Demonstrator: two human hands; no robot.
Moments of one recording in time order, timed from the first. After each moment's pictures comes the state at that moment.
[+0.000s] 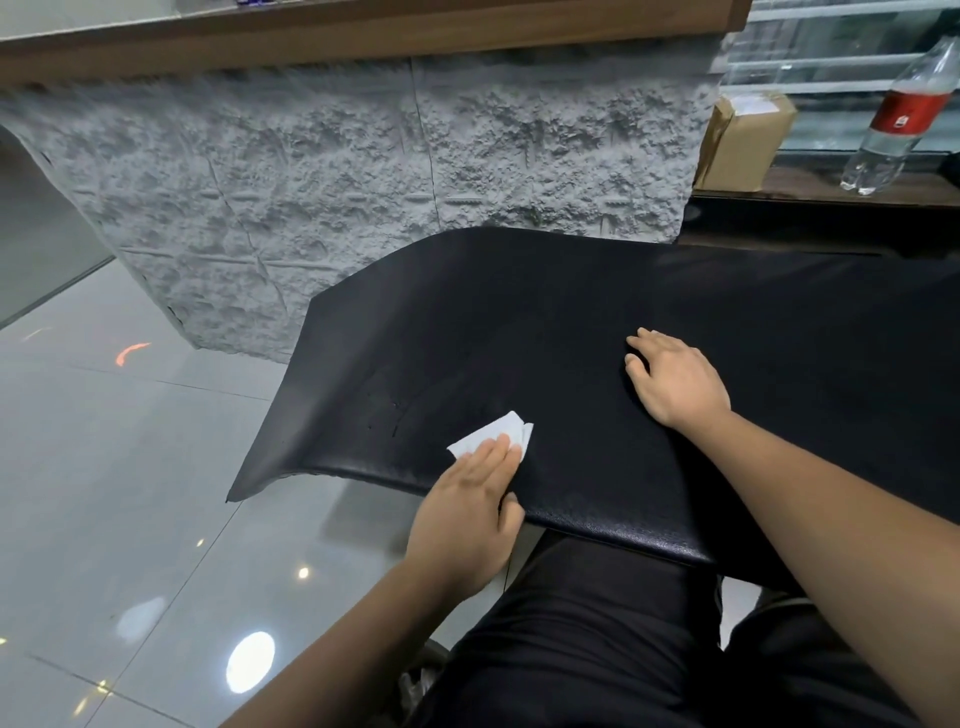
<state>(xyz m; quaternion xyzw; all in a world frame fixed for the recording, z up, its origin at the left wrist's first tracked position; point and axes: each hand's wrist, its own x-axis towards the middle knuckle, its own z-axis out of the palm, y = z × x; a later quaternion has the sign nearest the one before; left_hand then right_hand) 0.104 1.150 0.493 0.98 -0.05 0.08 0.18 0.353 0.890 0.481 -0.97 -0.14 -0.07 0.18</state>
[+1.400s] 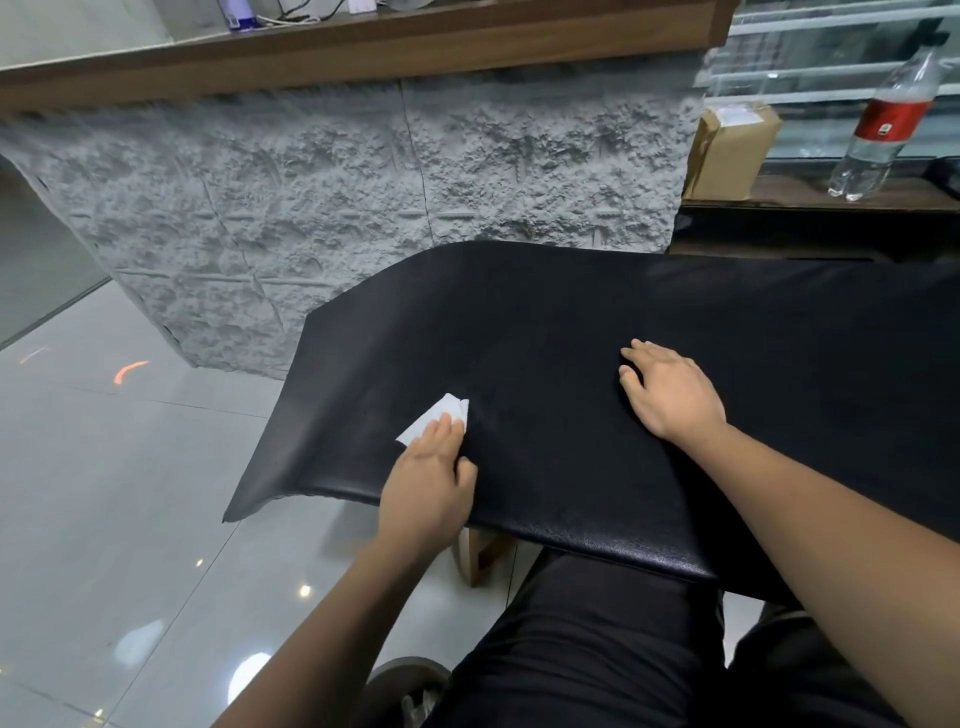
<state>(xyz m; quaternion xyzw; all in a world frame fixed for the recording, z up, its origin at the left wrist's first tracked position) 0.149 1.187 0.497 0.97 0.08 0.10 0.19 0.355 0.890 0.478 -0.97 -0.15 -0.08 0.17</state>
